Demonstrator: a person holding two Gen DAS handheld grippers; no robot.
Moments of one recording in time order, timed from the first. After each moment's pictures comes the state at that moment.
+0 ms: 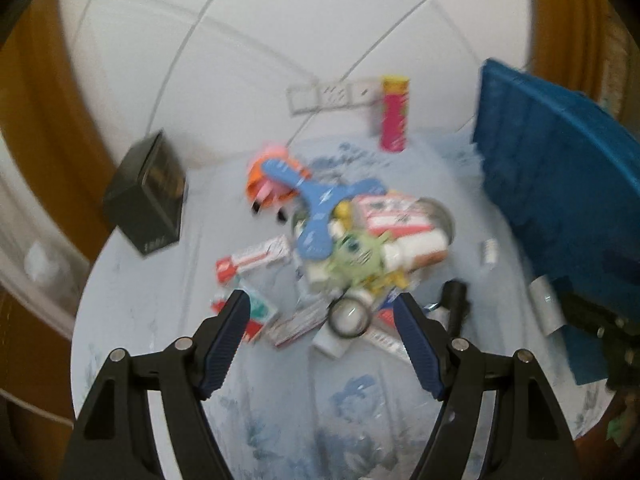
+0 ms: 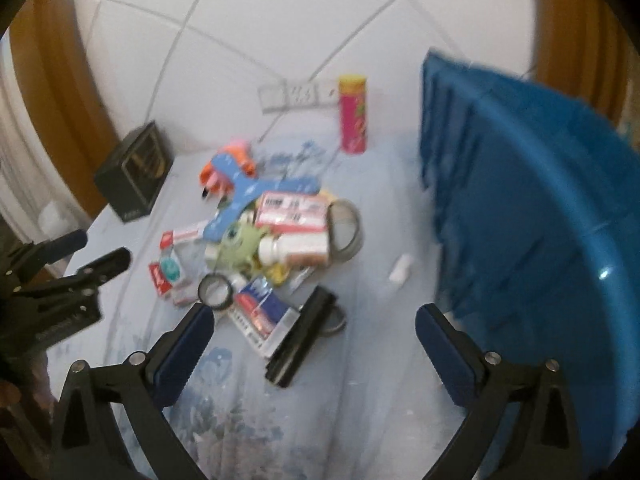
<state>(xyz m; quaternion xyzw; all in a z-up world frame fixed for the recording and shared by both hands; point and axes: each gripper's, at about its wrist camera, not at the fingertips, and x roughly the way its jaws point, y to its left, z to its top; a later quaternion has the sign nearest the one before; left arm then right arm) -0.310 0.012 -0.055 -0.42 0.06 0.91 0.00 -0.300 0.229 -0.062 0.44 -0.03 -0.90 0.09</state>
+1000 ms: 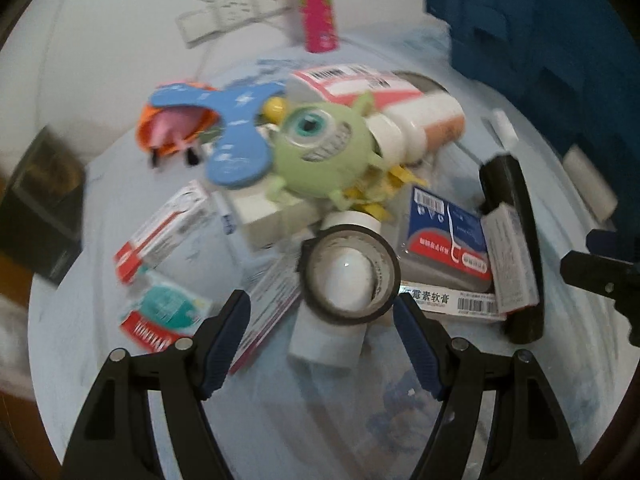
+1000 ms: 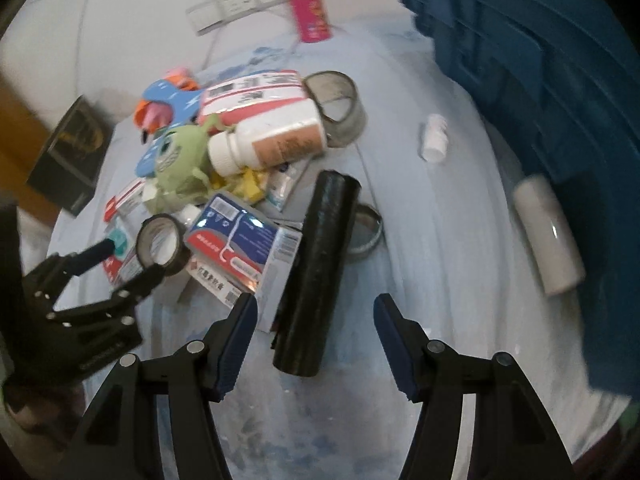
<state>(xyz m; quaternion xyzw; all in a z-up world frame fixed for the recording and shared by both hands) -0.387 0.025 -0.218 -0.49 0.17 0.84 0.16 -0.327 0.200 -0.199 0.53 -0.14 -0.83 -0.01</state>
